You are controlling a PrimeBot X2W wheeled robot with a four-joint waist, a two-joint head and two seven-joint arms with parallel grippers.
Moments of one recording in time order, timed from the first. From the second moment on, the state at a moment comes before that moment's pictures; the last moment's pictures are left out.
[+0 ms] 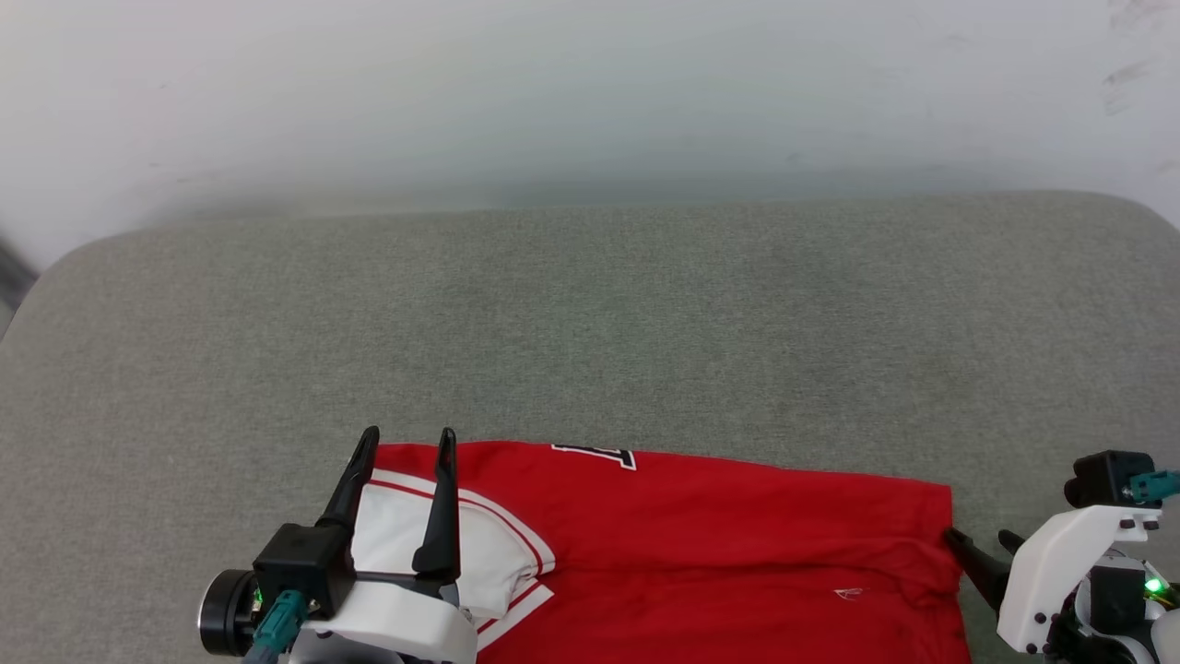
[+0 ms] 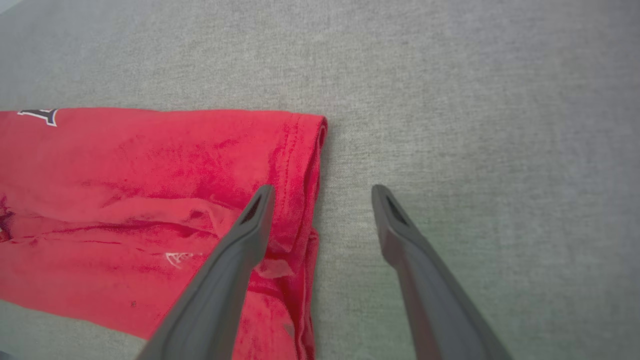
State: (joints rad) left arm -0.02 0.27 -0.38 -0.05 -0.40 0.27 -0.23; right arm -0.13 -0.31 0.02 0.32 0.54 0.13 0.47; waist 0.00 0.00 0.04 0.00
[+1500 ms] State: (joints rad) left arm -0.01 0.30 -0.39 -0.06 -0.39 0.30 -0.22; right arm -0.15 -0.40 -0.16 0.34 0.58 0.13 0.68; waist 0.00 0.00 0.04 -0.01
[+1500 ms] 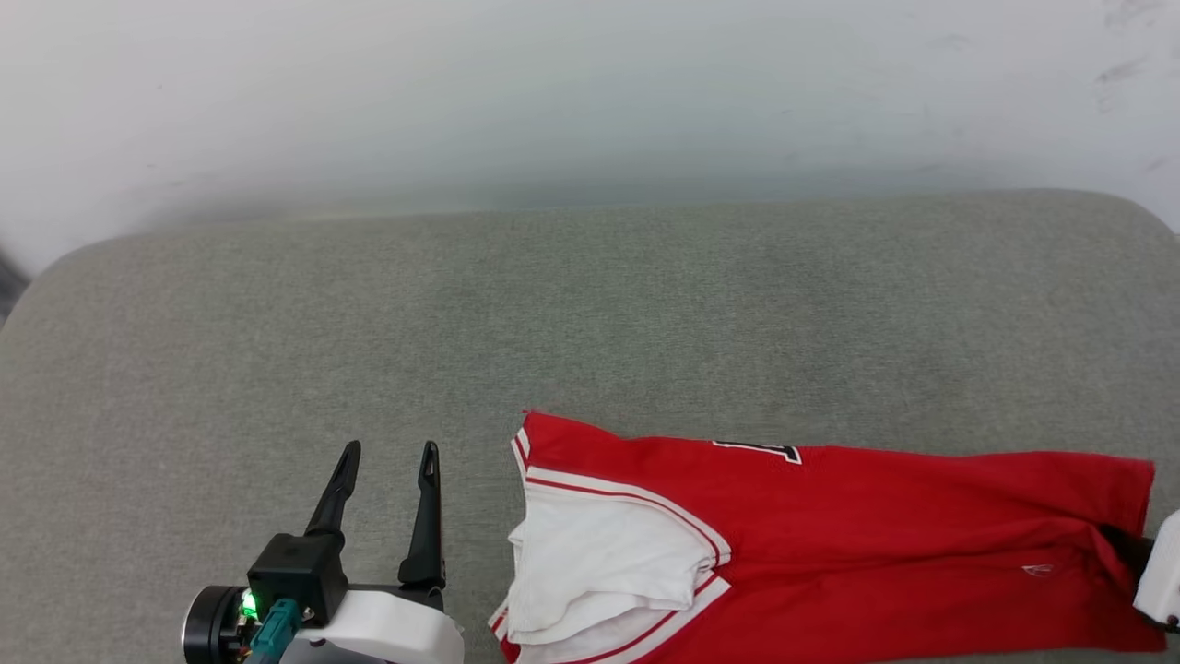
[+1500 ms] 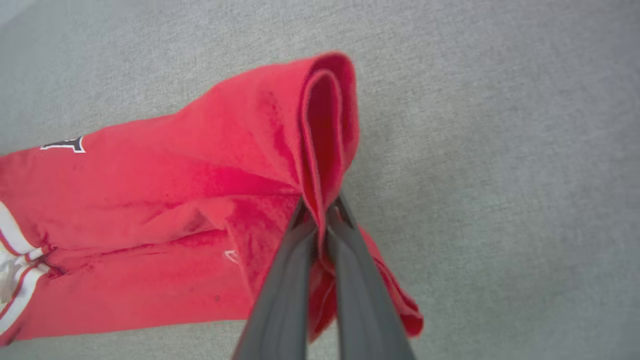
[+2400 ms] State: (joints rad) left arm -0.08 0.27 -0.45 -0.03 -0.39 0.27 -0.22; right arm -0.26 -0.05 0.06 0.32 1.44 0.13 0.96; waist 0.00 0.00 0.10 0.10
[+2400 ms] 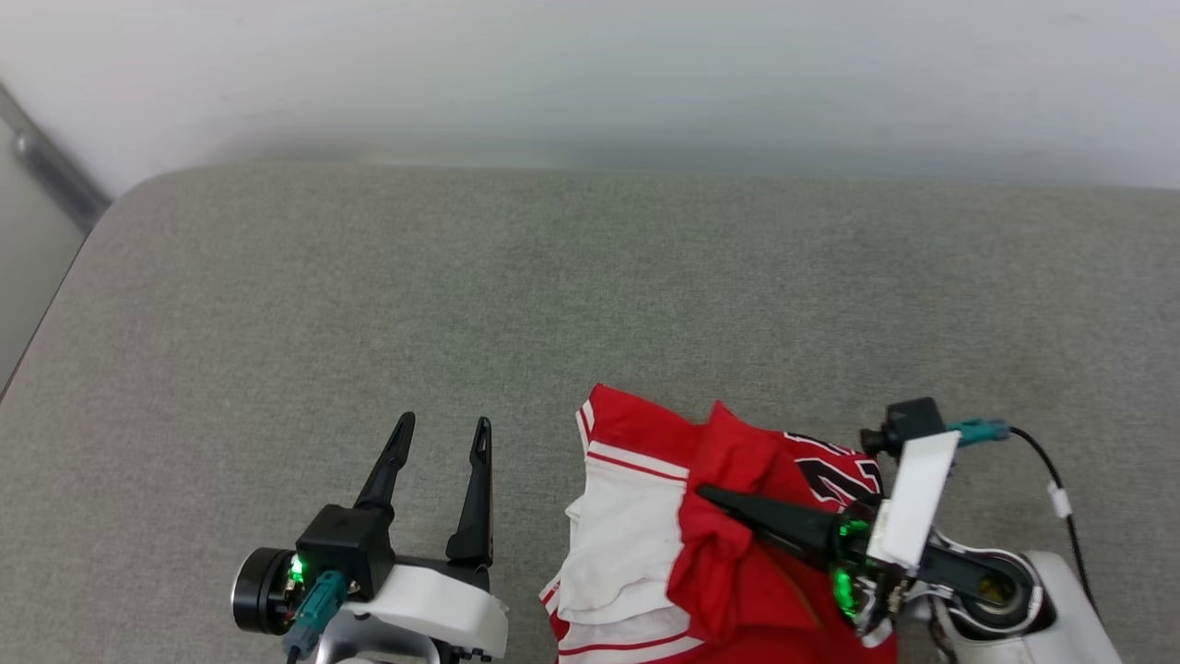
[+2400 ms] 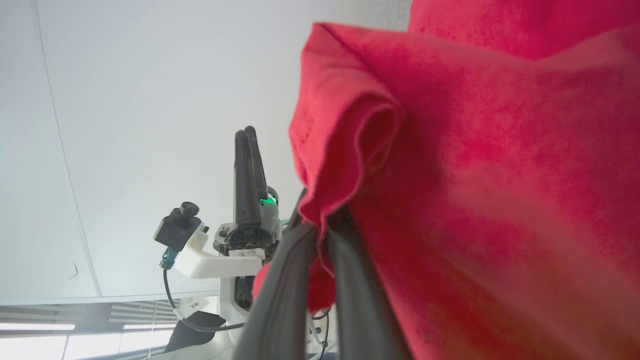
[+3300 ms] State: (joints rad) left arm -0.11 0.26 -0.45 0.02 -0.38 0.27 -0.25; right arm -0.36 -0.13 0.43 0.32 1.18 0.13 0.50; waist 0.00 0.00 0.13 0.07
